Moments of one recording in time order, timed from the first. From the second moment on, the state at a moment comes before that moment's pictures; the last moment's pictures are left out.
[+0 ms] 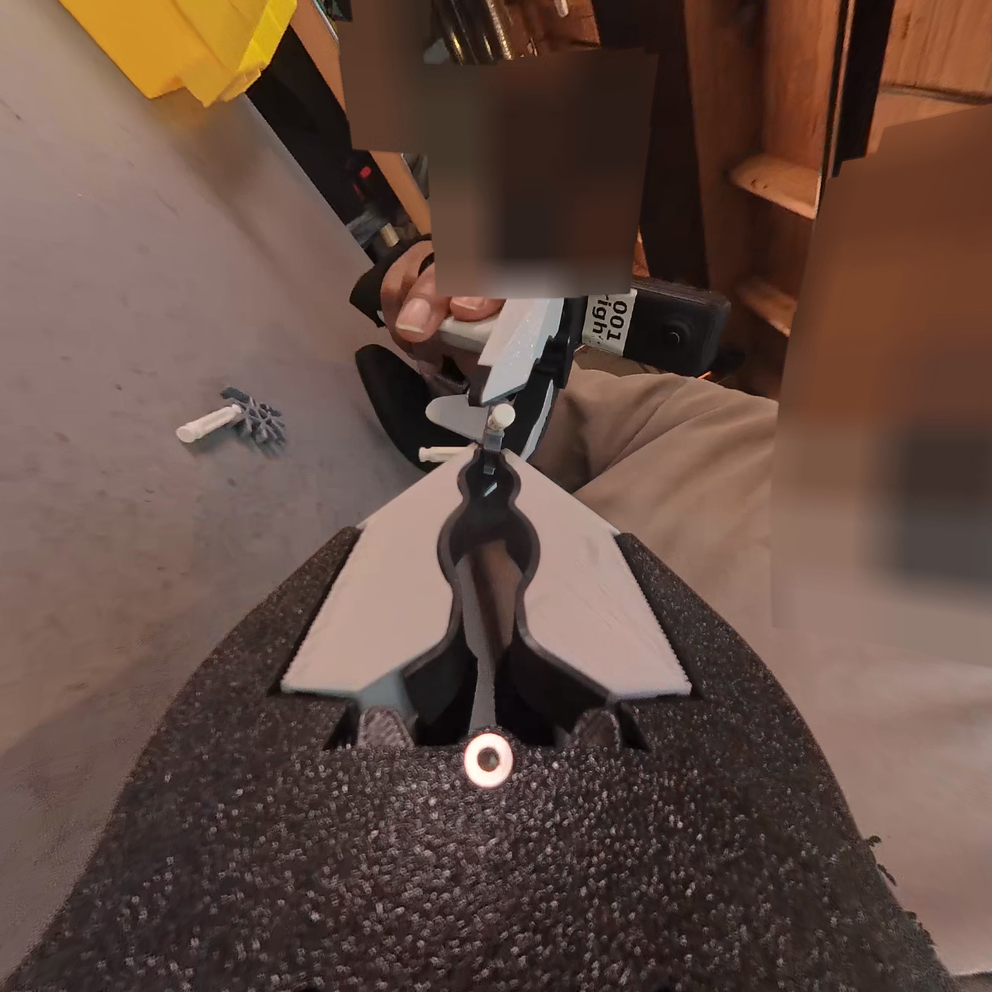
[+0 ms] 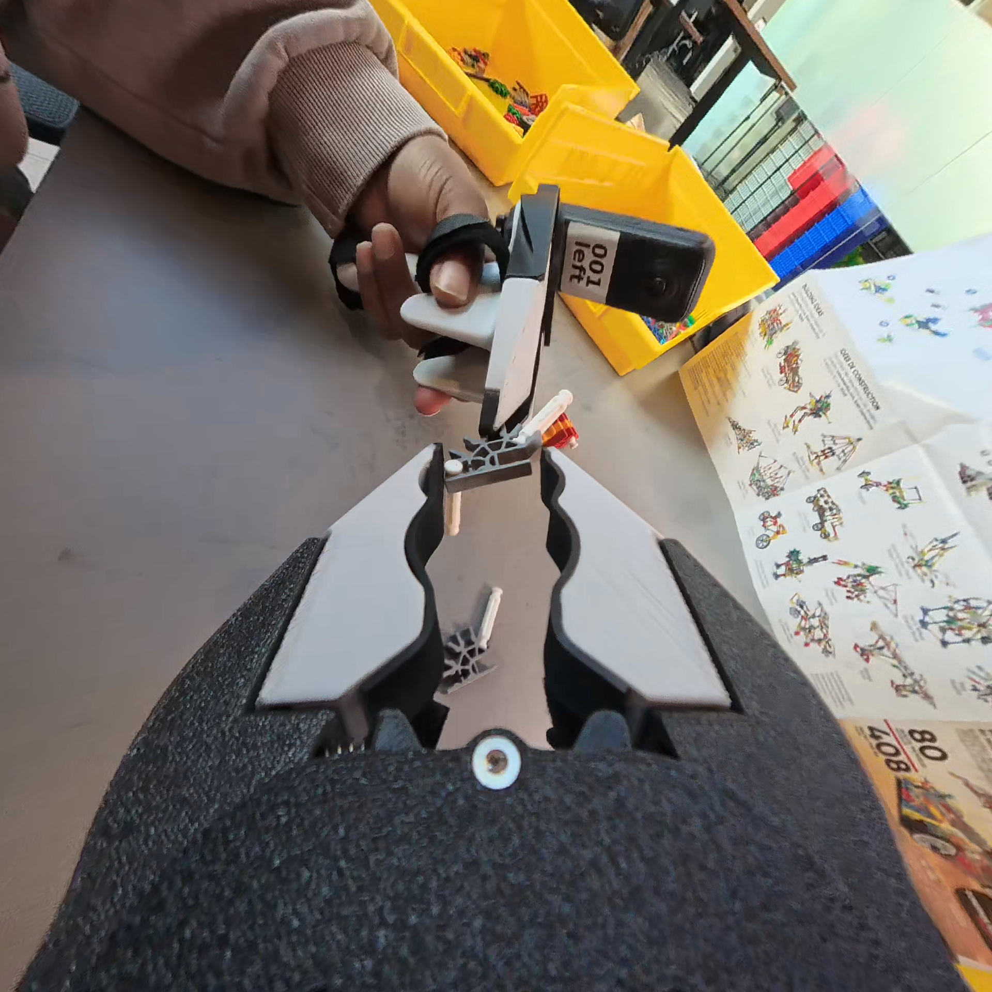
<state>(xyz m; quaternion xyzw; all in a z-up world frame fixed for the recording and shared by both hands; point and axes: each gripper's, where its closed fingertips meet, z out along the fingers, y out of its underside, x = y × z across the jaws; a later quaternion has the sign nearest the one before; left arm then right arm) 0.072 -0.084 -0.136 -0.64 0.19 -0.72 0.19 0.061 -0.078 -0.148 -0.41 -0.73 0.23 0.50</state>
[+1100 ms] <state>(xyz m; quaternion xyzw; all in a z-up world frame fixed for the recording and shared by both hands) 0.030 -0.046 -0.136 -0.67 0.46 -0.17 0.55 0.030 -0.069 -0.124 -0.53 -0.59 0.52 0.32</state>
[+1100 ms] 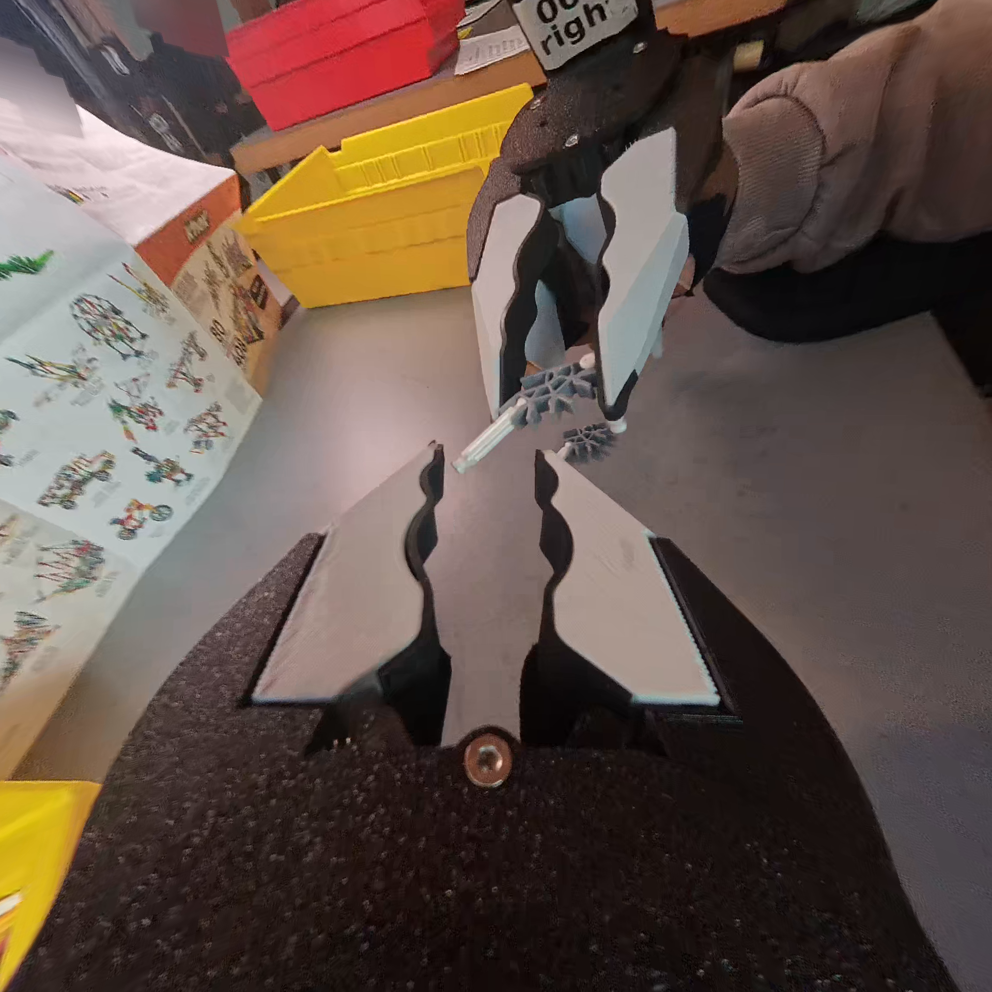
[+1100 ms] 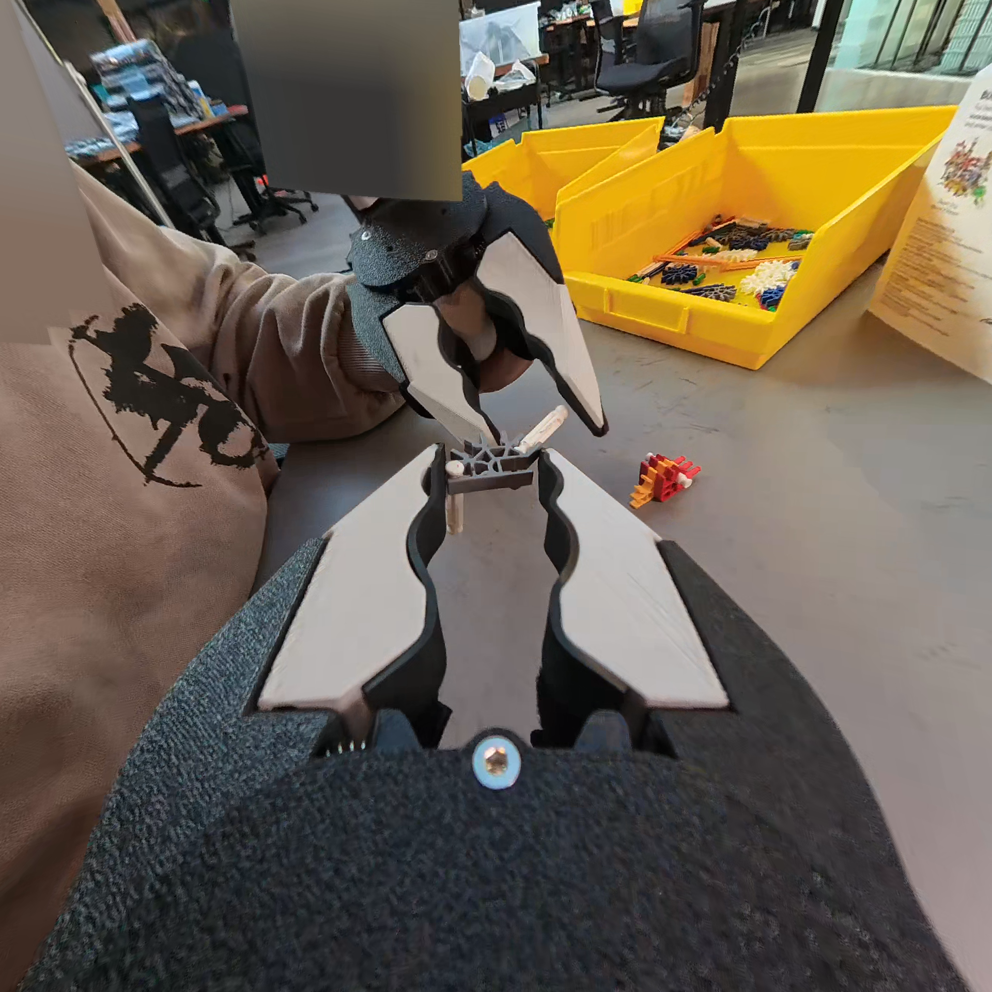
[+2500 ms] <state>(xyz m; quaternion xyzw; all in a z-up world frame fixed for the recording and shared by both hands) 0.007 -0.019 -0.151 -0.70 0.39 -0.12 0.58 0.025 -0.033 -0.112 -0.57 -0.39 0.68 0.25</state>
